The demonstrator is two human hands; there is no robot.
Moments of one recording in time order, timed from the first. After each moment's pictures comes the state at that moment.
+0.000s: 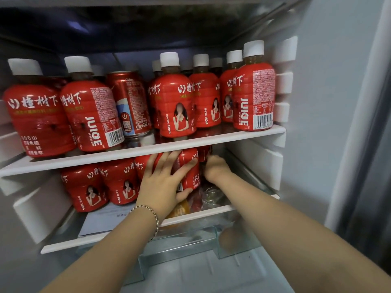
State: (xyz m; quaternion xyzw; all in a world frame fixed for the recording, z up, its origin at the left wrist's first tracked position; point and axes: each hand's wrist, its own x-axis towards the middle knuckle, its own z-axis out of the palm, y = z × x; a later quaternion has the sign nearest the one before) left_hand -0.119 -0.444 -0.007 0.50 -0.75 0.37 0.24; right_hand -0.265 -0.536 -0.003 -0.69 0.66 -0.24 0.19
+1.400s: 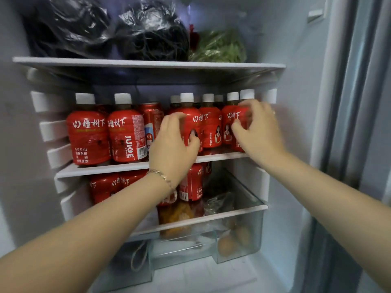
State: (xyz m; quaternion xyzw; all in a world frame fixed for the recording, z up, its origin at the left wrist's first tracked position) left_hand -0.155 -0.362 0.121 0.48 -0.67 0.09 0.56; right_hand -0.320 -0.372 0.143 -0.65 0.51 -0.56 -0.06
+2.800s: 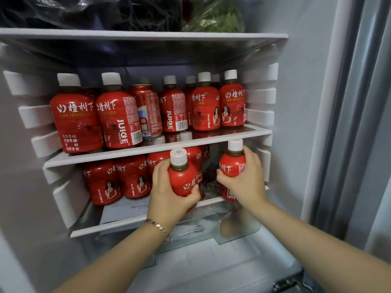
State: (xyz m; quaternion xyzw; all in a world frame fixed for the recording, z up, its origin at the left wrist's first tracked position) left_hand -0.135 -0.364 0.000 0.47 -0.66 -0.02 0.58; right_hand -0.306 -0.390 0.010 -0.60 0.50 -0.61 0.09
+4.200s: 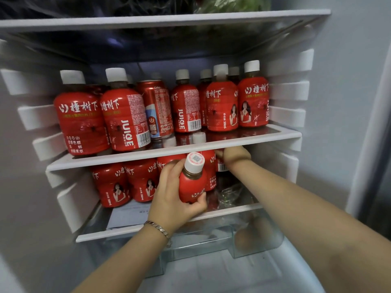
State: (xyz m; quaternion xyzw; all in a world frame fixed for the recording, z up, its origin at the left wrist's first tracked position) left_hand -0.120 -0.390 -0.002 0.41 -0.72 0.11 0.55; right_hand -0.273 -0.535 0.033 -0.67 0.63 -0.34 0.19
